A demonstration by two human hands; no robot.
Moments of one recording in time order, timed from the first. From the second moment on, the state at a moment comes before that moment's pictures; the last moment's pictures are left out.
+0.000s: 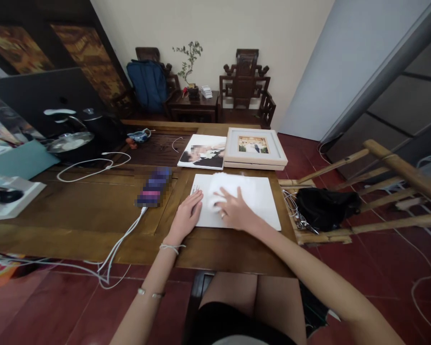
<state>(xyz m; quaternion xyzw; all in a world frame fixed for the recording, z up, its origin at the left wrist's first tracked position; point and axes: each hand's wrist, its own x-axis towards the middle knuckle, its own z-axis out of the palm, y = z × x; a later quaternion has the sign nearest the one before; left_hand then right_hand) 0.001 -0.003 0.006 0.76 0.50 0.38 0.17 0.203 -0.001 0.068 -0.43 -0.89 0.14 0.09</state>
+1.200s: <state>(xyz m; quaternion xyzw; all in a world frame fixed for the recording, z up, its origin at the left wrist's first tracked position) 0.000 -0.008 0.019 0.62 0.49 0.53 0.29 0.150 -0.004 0.051 -0.40 -0.91 0.03 0.08</state>
